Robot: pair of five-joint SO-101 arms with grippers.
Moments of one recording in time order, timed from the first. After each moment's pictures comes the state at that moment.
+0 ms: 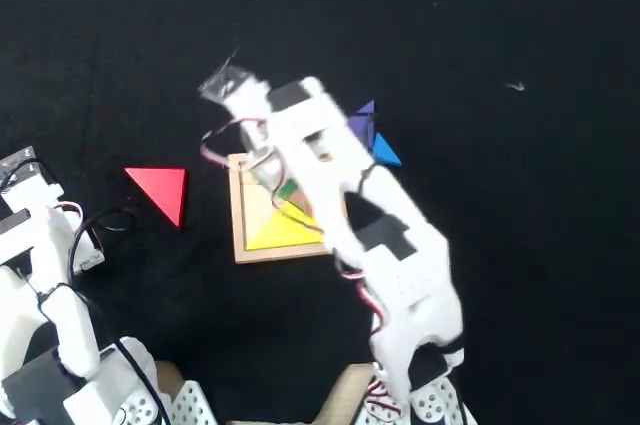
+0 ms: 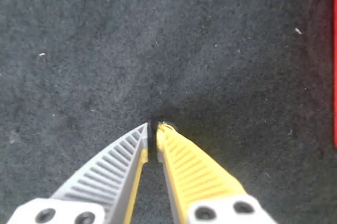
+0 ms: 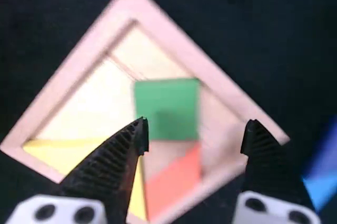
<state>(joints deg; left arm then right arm) -38.6 -18.3 54.6 52.2 -3.3 -26.9 30.8 -16.0 78.1 20.7</state>
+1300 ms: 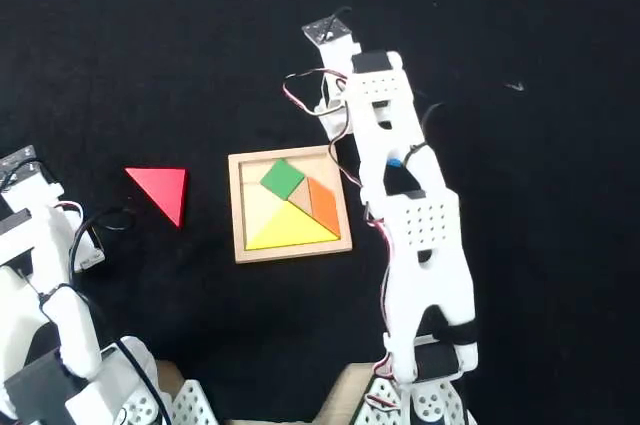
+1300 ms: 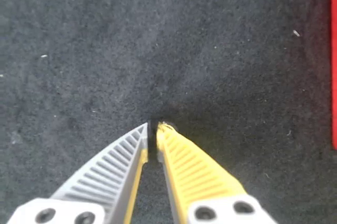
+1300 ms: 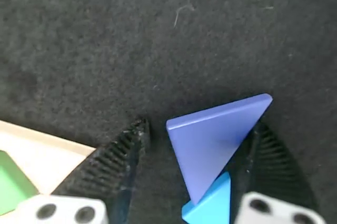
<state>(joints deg) -38.6 -18.9 54.6 52.2 -3.3 -9.7 57.0 -47.1 78.7 16.0</state>
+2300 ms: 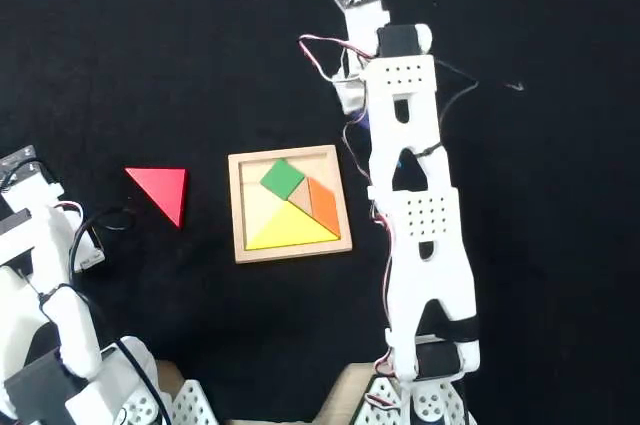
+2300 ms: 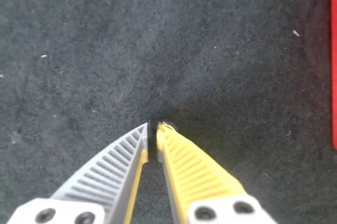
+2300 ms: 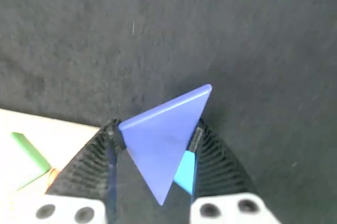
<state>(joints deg) -38.6 -18.9 54.6 52.2 -3.3 -6.8 62.0 -75.6 99.2 10.8</state>
